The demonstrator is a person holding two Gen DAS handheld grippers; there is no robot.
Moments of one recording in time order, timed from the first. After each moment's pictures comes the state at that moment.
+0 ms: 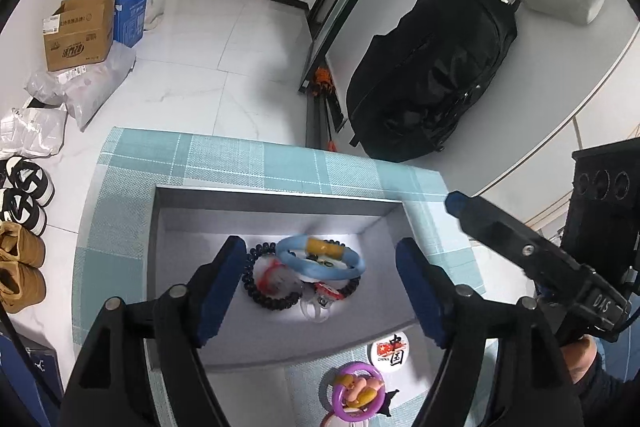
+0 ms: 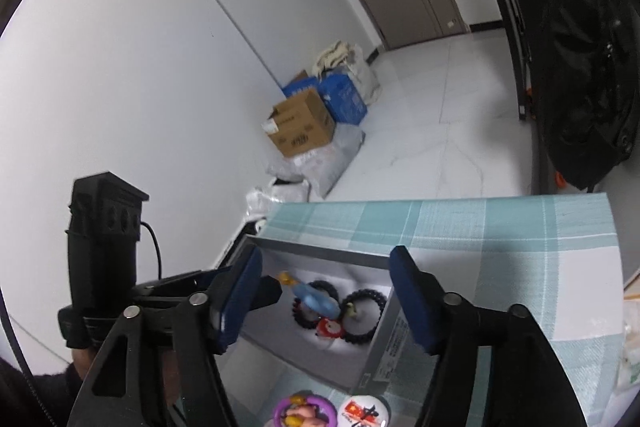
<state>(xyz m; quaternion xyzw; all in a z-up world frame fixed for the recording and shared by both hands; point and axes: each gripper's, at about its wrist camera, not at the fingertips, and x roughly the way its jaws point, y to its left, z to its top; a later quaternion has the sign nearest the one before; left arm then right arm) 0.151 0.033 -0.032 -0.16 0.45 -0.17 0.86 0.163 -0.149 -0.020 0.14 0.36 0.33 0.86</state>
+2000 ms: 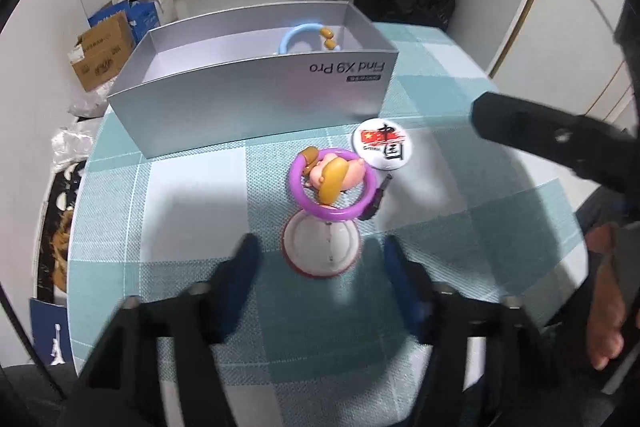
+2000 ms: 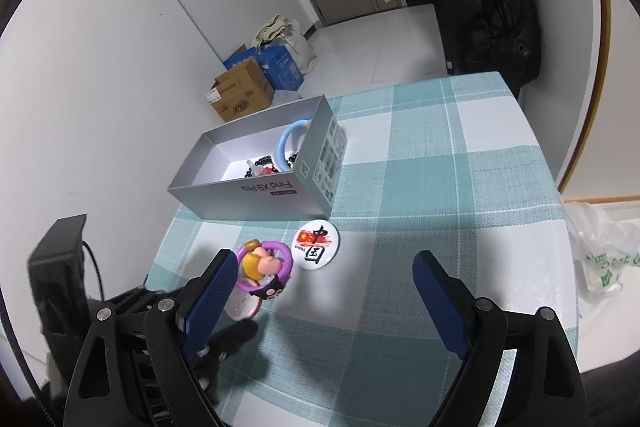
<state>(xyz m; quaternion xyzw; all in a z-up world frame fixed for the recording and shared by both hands) 0.035 -0.034 -0.081 0.02 0.50 -0.10 0.86 0.053 -0.187 -0.060 0.12 0.43 0.22 0.87</state>
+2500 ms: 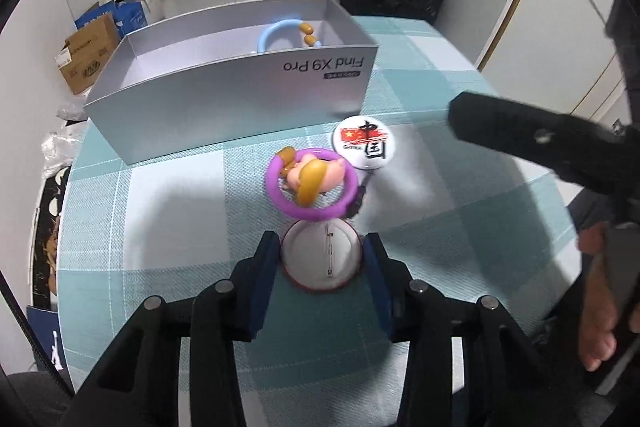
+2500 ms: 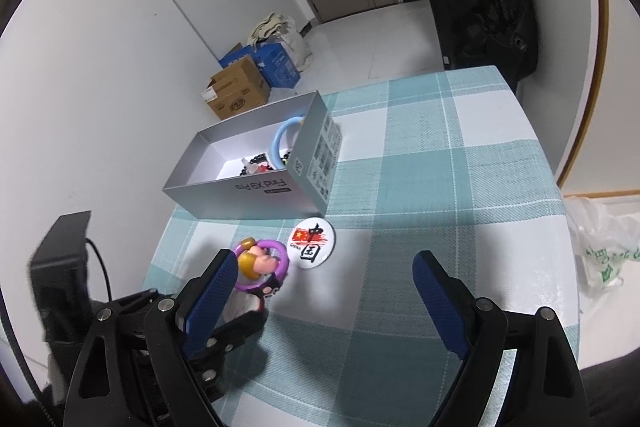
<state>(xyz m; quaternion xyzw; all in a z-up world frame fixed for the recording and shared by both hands) 0.034 -0.037 -0.077 0.02 0.51 -0.13 0.85 0.056 -0.189 -0.064 0.12 0.43 0.21 0.87</state>
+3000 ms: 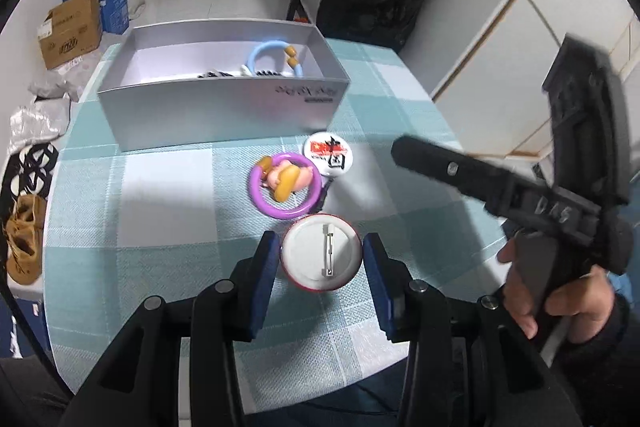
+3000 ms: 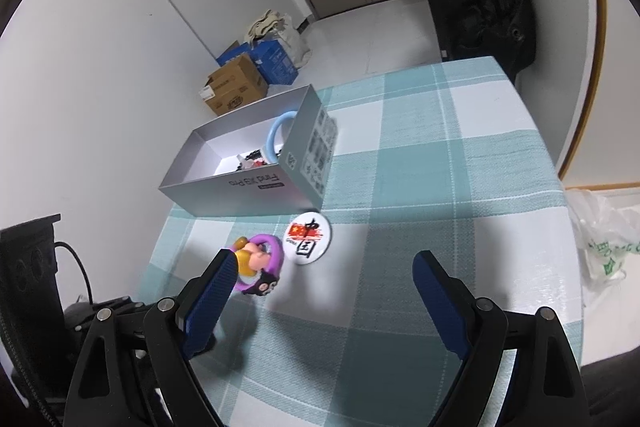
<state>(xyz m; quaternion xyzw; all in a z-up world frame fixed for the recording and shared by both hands) 0.023 -0.011 -0.049 -0.08 0.50 -0.19 0.84 0.056 -0.189 -0.068 0.13 0.44 0.21 0.86</state>
